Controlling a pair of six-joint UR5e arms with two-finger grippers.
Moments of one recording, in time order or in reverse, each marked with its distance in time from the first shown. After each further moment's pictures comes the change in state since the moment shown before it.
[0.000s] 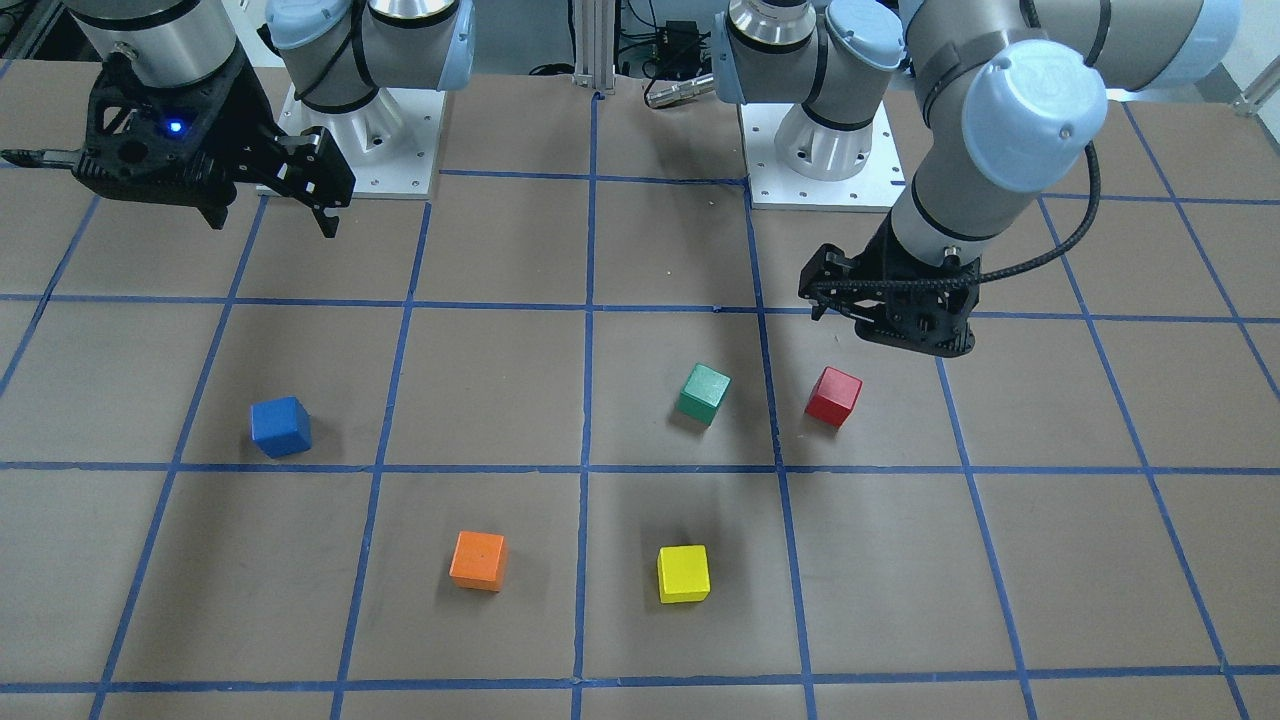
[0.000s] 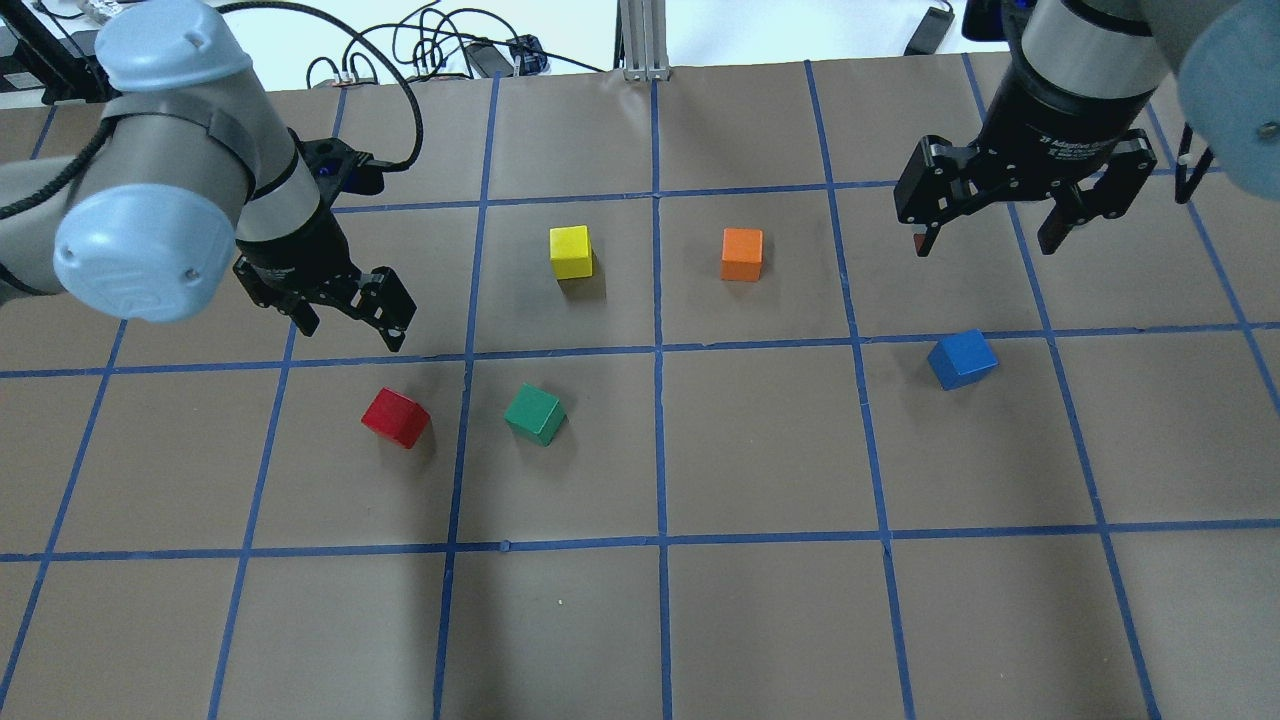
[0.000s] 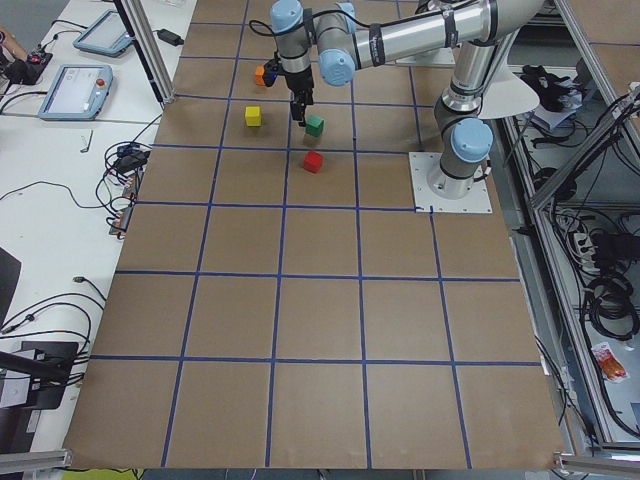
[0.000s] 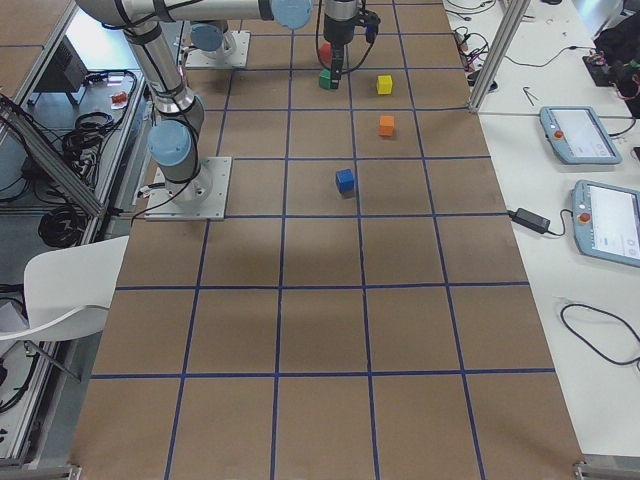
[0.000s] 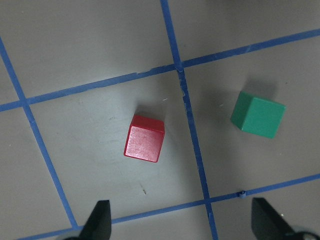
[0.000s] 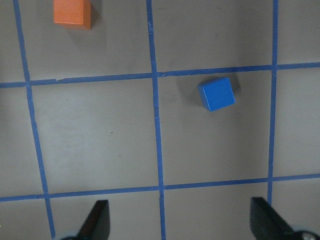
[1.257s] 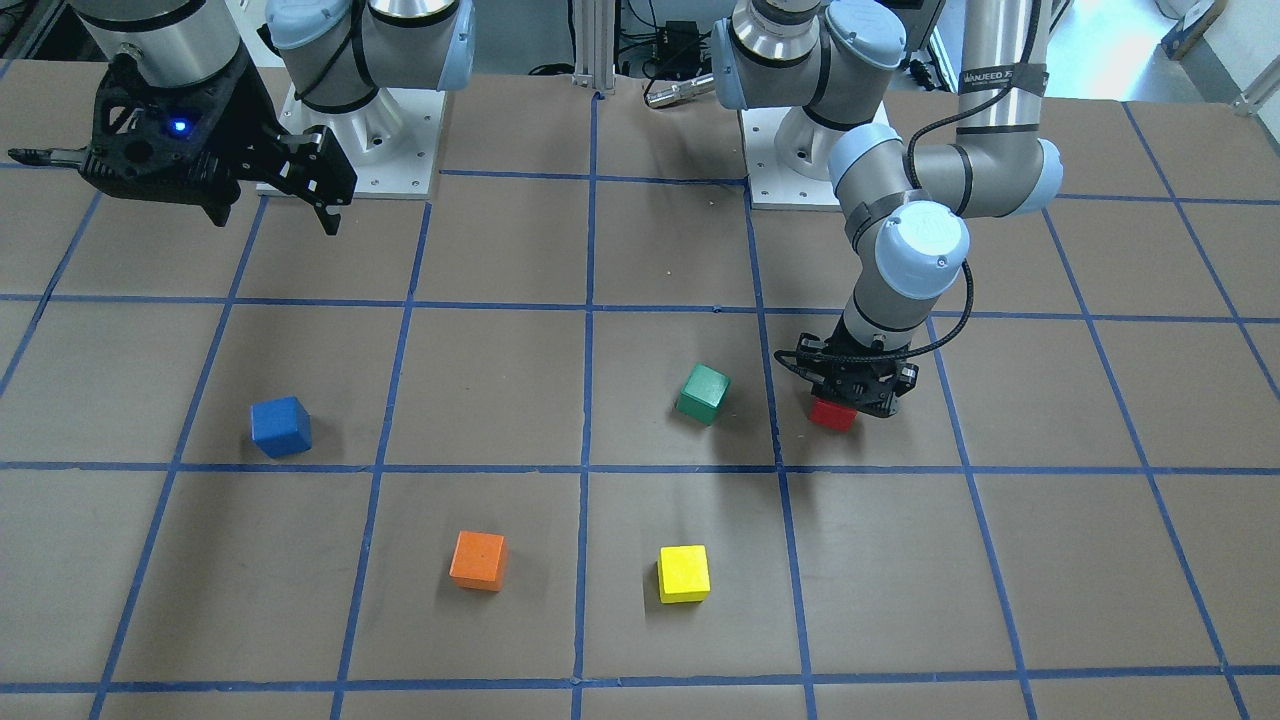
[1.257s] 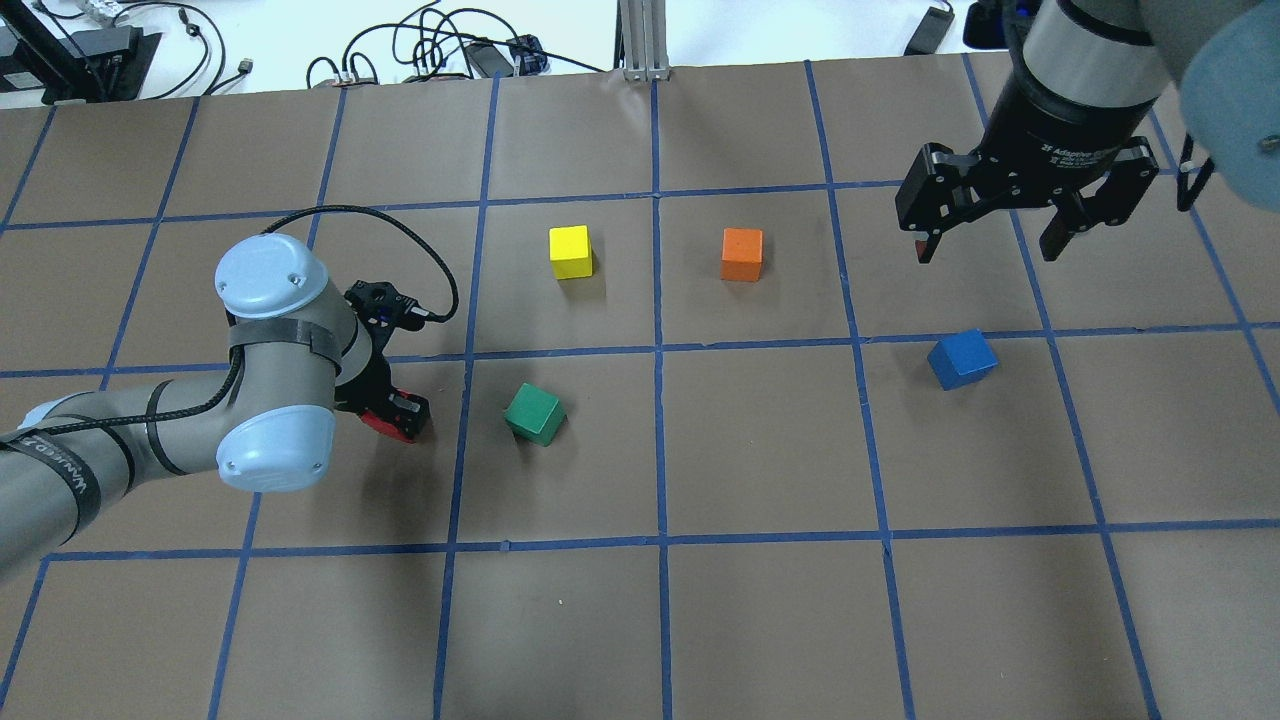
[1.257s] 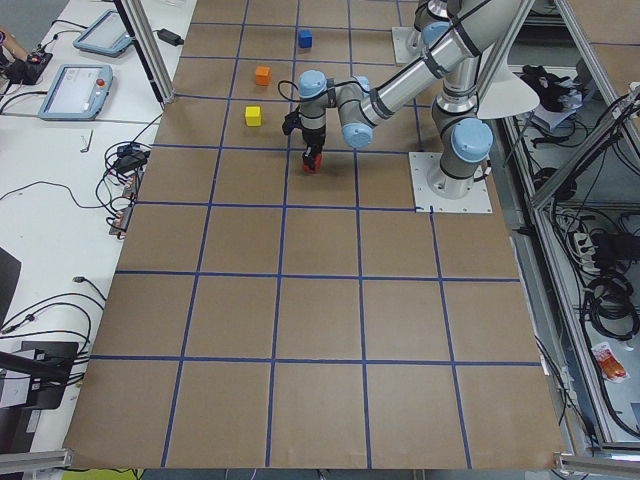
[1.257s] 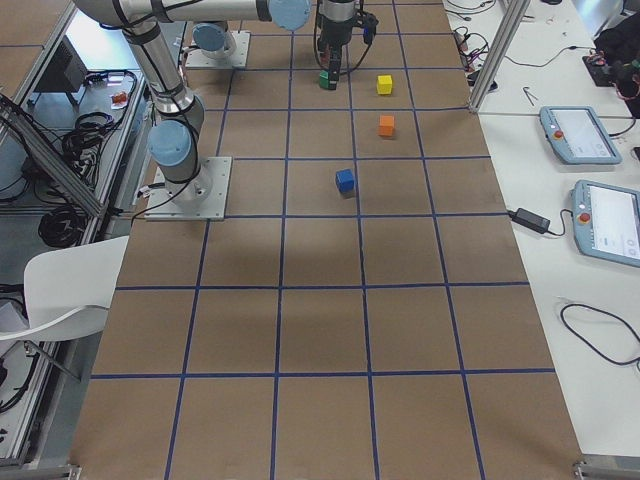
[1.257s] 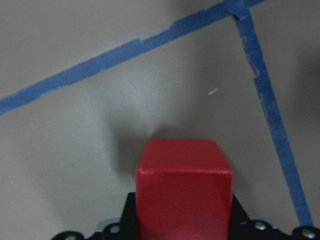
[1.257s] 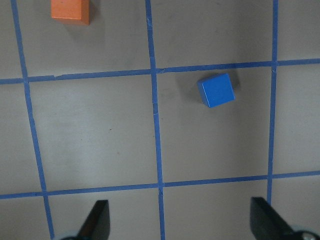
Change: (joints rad) left arm 0.041 -0.116 -0.335 0.558 0.012 0.161; right arm 0.000 -0.010 0.011 -0.002 -0.001 -0.001
